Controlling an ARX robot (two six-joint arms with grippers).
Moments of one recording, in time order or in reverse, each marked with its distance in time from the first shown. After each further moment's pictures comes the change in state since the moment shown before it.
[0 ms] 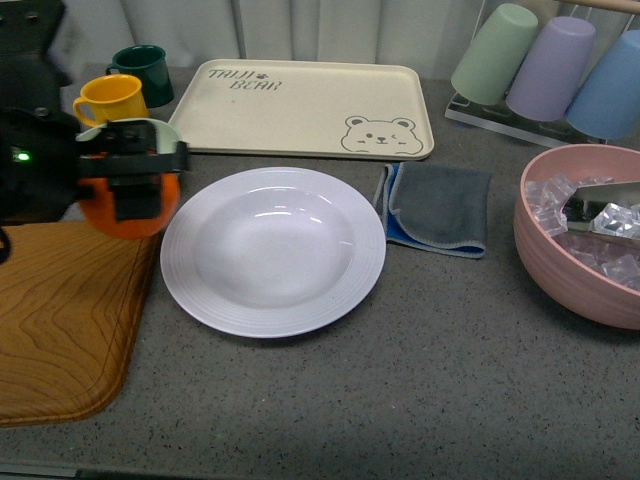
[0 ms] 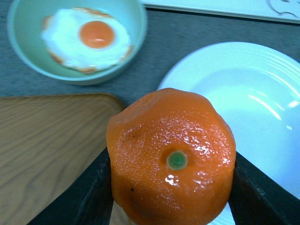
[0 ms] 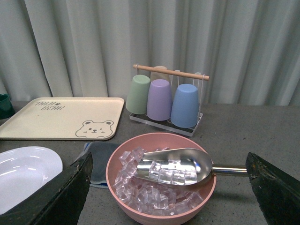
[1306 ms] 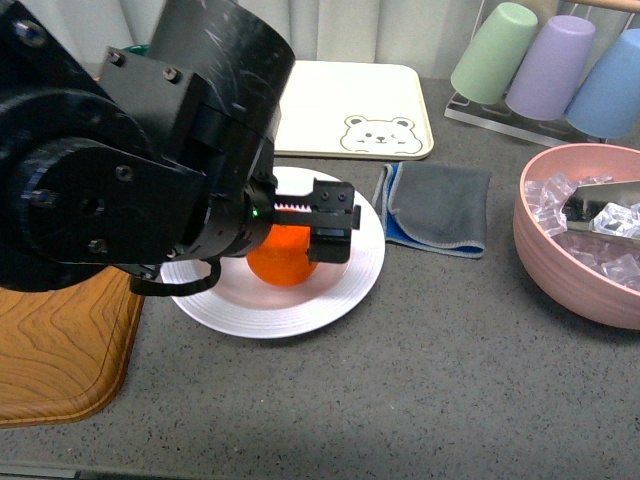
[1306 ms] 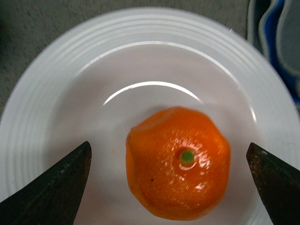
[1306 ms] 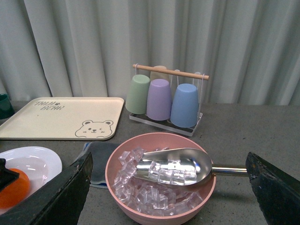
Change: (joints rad) left arm -0.226 0.318 0.229 0.040 -0.061 -0.064; right arm 0.000 0.000 0.000 0.000 0.000 0.000
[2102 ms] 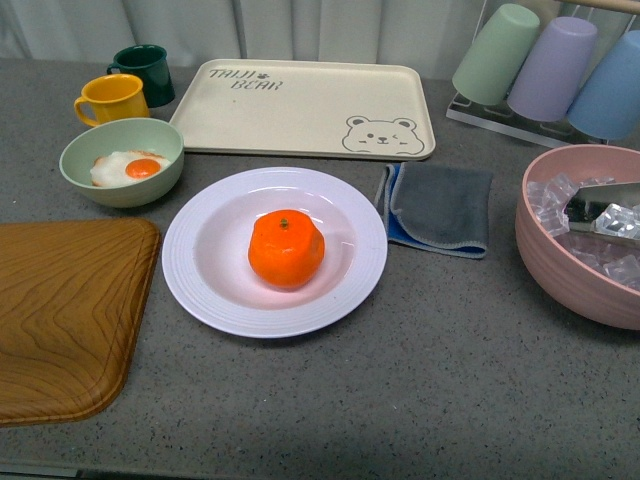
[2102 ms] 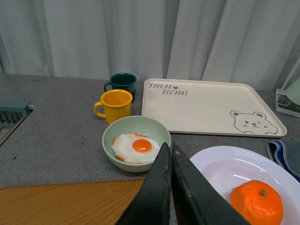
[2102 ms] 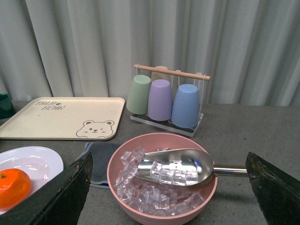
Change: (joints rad) left arm 0.310 -0.695 -0.815 0.843 0.053 0.275; right arm 0.000 0.000 0.000 0.000 0.000 0.000
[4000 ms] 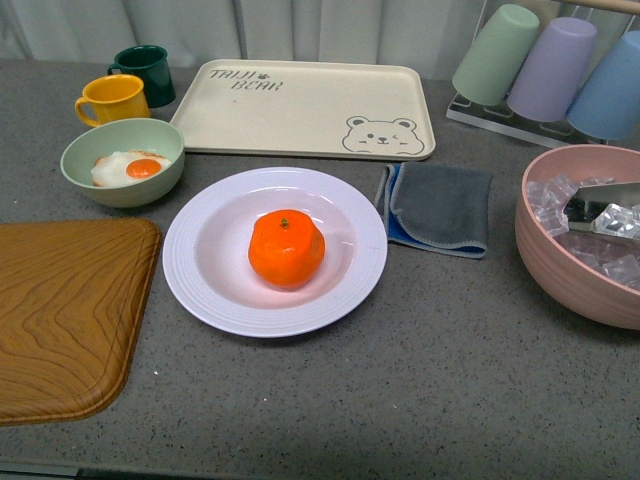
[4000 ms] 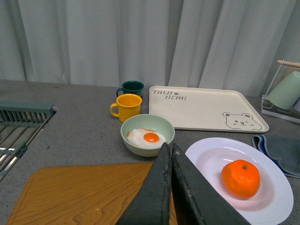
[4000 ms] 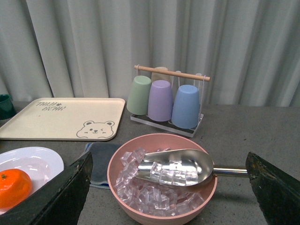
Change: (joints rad) left arm 0.184 -1.350 -0.095 -1.218 0.180 0.002; right arm 0.000 0.000 0.000 0.000 0.000 0.000
